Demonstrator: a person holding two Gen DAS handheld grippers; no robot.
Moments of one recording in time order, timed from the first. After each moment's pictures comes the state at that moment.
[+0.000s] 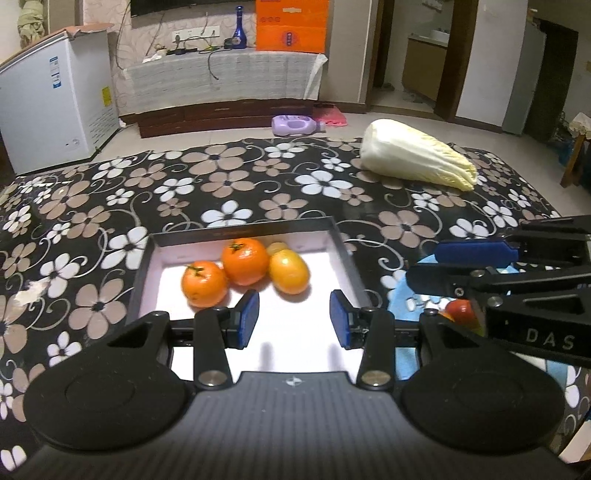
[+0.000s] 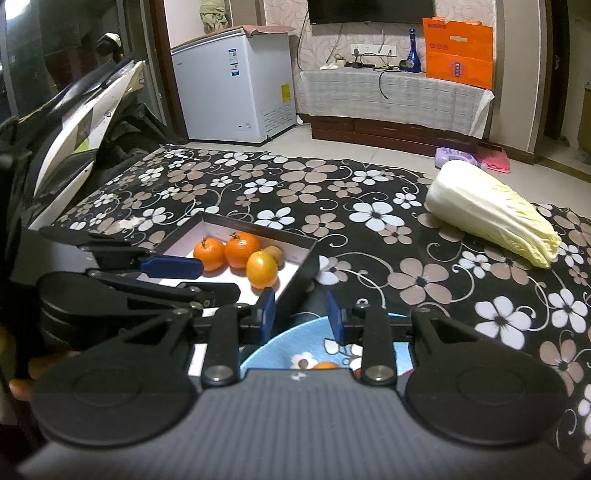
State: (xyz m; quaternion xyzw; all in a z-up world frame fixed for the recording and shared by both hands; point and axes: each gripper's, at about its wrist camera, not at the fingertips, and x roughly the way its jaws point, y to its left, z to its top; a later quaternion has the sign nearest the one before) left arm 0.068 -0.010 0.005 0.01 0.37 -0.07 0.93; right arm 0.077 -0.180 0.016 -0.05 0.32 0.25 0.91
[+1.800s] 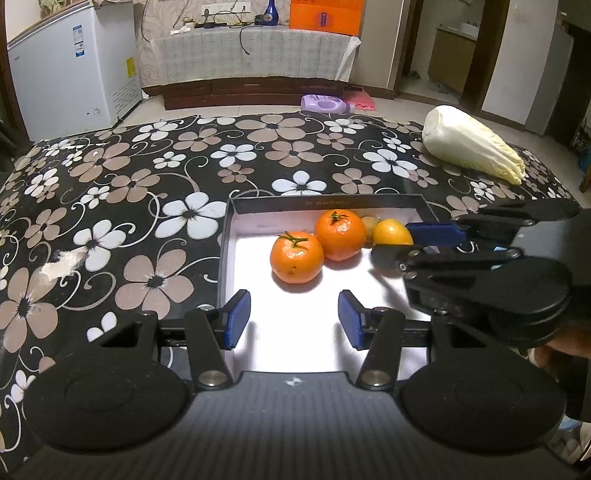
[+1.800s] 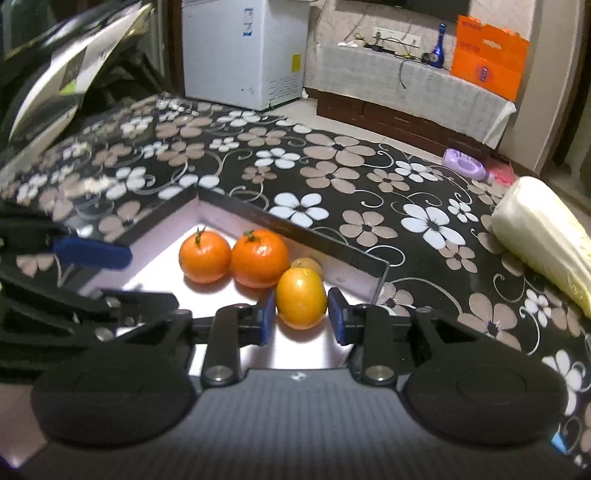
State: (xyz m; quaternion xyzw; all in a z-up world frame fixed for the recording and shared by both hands) left arm 0.082 0.055 -0.017 -0.01 0.40 -0.04 0.92; right arm 0.132 -0.089 -0.030 -0.13 0.34 0.24 0.90
